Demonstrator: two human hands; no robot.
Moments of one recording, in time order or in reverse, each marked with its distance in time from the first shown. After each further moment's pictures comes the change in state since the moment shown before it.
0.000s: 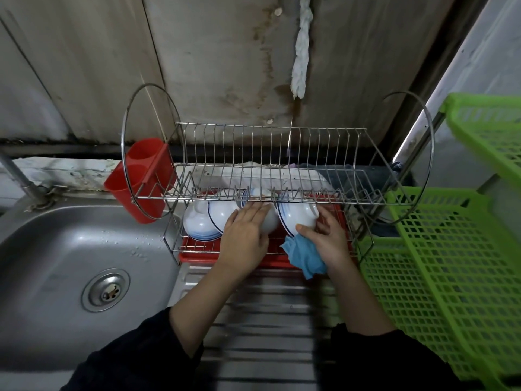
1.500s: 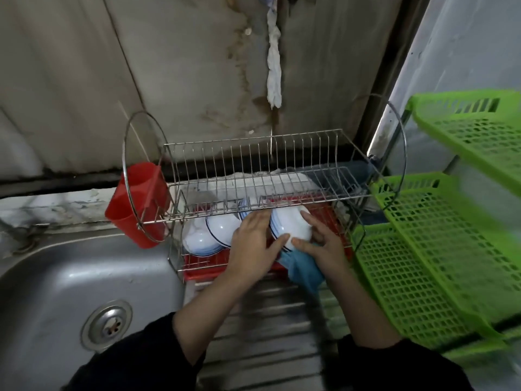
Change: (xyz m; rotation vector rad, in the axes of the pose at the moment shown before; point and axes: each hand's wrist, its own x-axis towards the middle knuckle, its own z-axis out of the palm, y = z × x) left_hand -0.001 0.010 -0.021 -0.190 -0.094 0.059; right_hand -0.049 -0.005 0.012 0.119 -0.076 -0.183
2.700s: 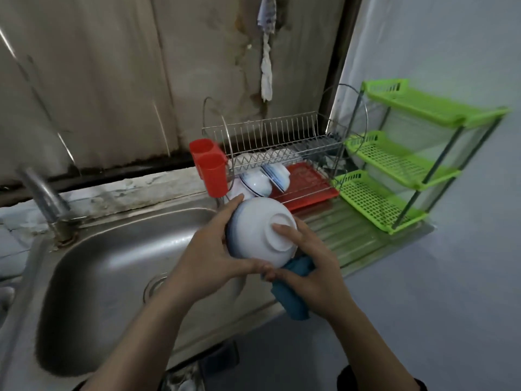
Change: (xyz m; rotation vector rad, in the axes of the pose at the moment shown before) left_hand -0.219 -0.108 -0.233 -0.597 -0.261 0.220; right_hand -0.273 -0.056 0.224 -0.573 0.144 -0.530
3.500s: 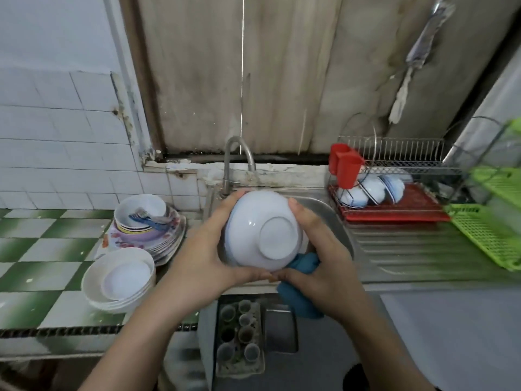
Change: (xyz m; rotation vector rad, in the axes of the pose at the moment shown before) left_hand -0.269 0.038 -0.155 0.070 0.370 -0.003; right_hand -0.064 -0.201 0.149 -0.005 -0.286 -0.287
